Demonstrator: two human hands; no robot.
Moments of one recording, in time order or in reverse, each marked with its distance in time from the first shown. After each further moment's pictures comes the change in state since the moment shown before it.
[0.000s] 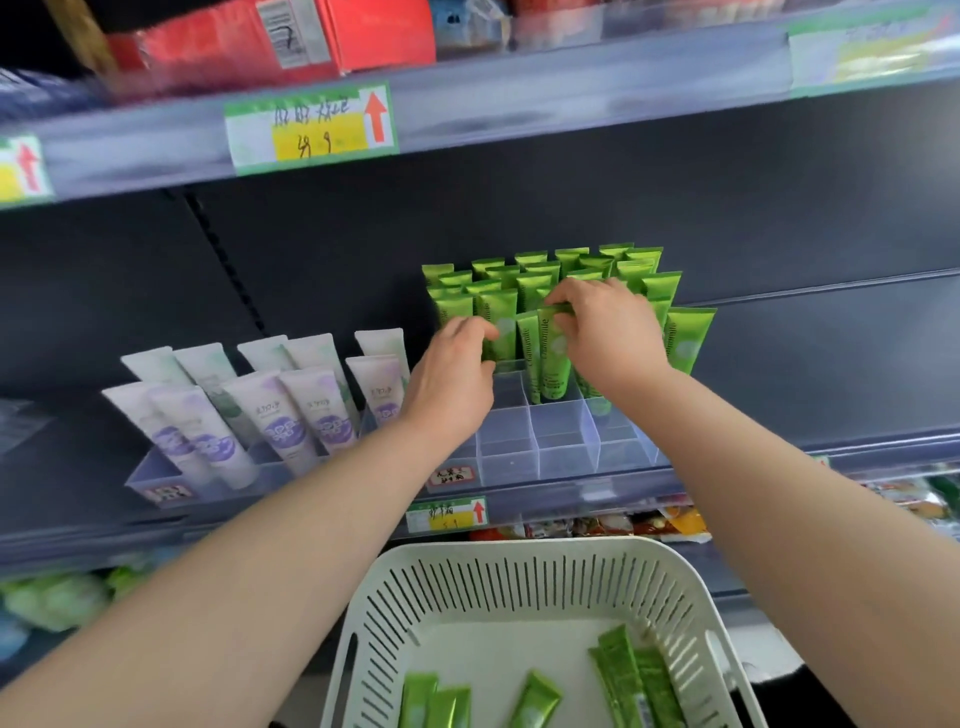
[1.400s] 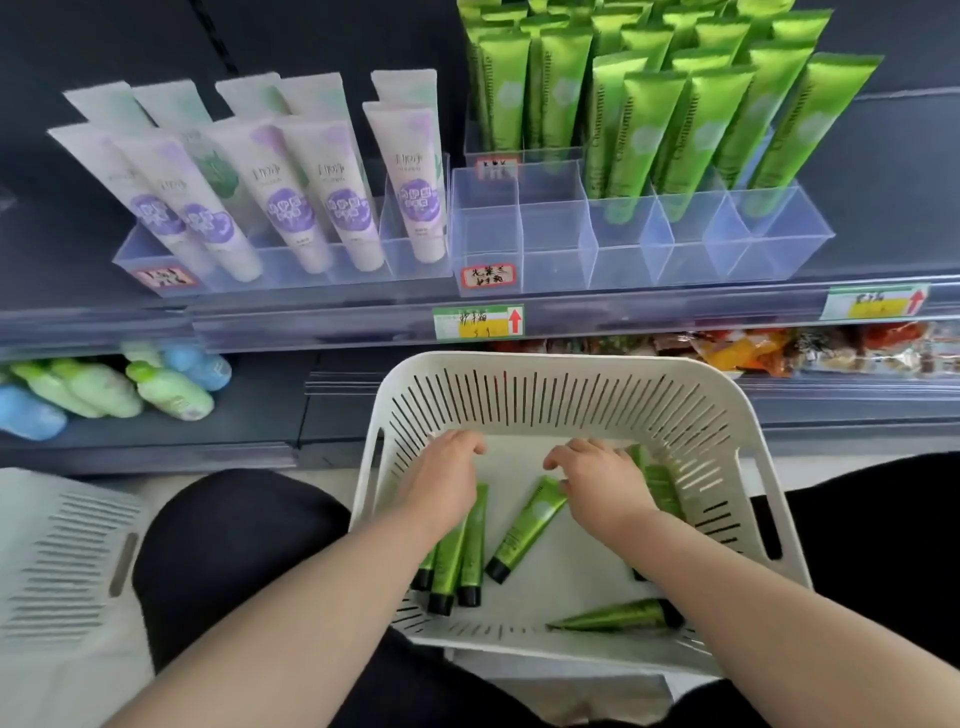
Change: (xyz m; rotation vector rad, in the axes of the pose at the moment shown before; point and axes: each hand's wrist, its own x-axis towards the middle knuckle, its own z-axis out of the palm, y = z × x) left_hand -0.249 -0.105 0.111 0.023 -0.510 -0.345; right_hand -0.273 -0.008 0.156 -0.052 -0.816 0.026
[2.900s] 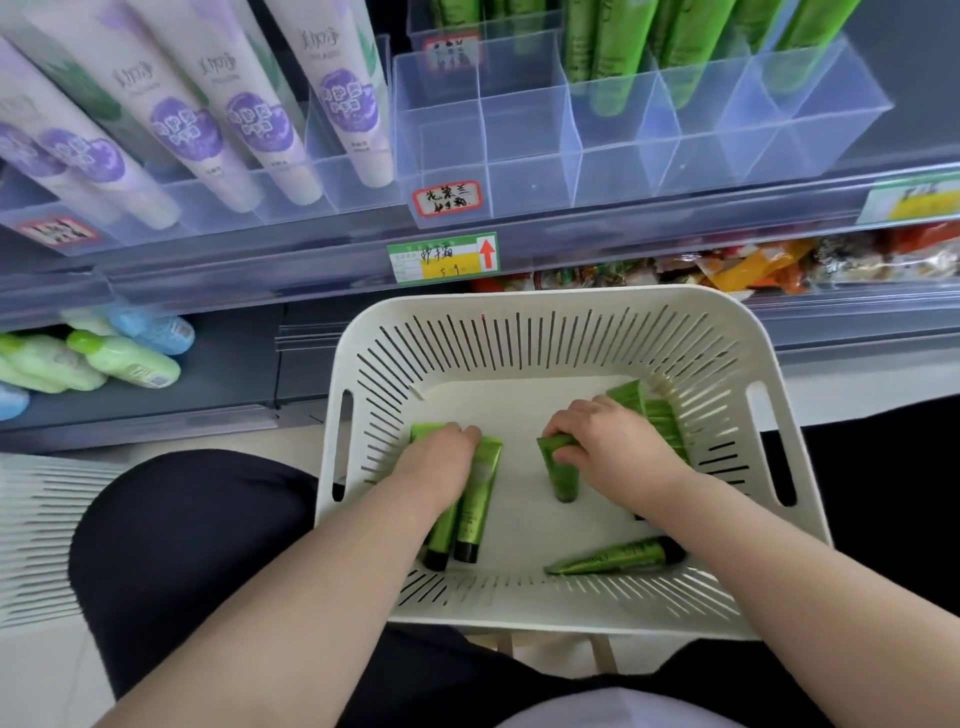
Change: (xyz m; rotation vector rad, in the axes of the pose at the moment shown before) left_hand 0.008 -0.012 0.036 0.364 -0.497 0.024; right_hand -0.018 0.015 -0.009 0.186 -0.056 -0.123
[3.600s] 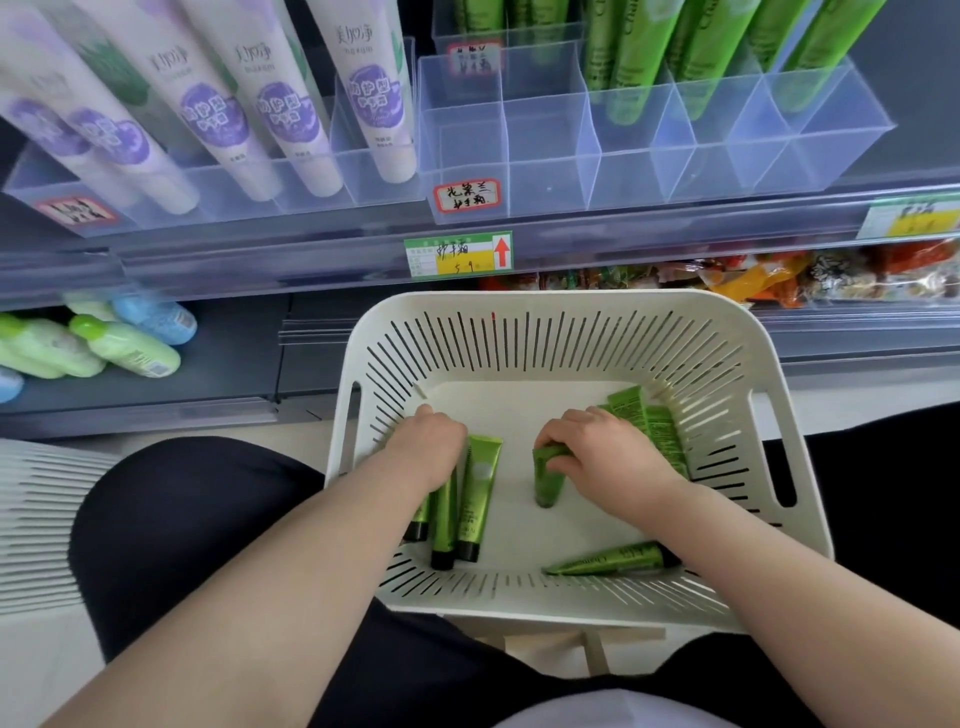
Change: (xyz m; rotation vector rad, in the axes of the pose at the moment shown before) left_hand 0.000 -0.012 -0.019 0.245 0.000 0.040; right_hand -0.004 -0.012 0.006 -0.009 -0.009 -0.034
